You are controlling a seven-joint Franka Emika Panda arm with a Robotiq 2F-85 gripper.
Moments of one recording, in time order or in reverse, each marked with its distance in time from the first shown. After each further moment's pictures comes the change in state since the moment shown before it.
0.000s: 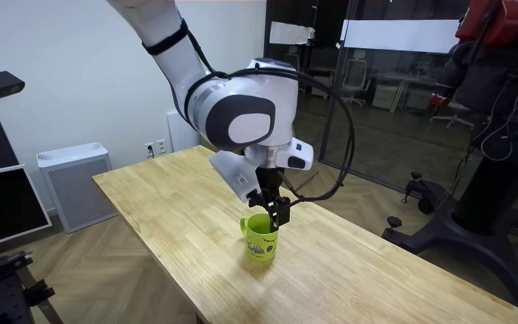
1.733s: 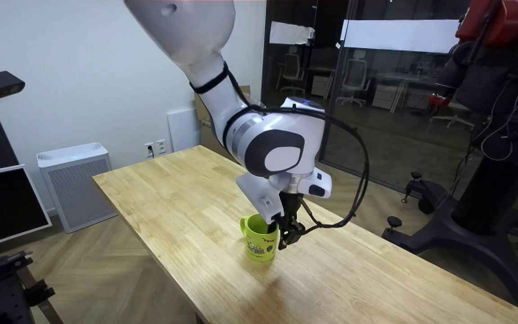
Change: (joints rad) arm -0.024 0.250 -0.020 0.255 0.016 -0.103 0.009
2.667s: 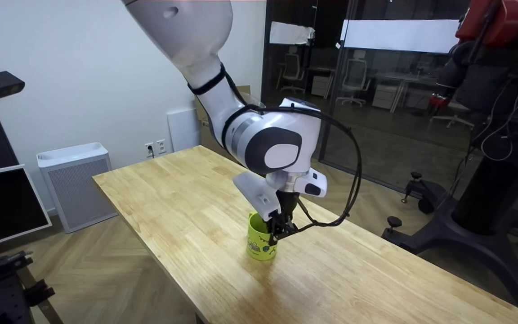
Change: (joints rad) arm 0.031 0.011 -0.020 0.021 -0.023 -0.065 0.021
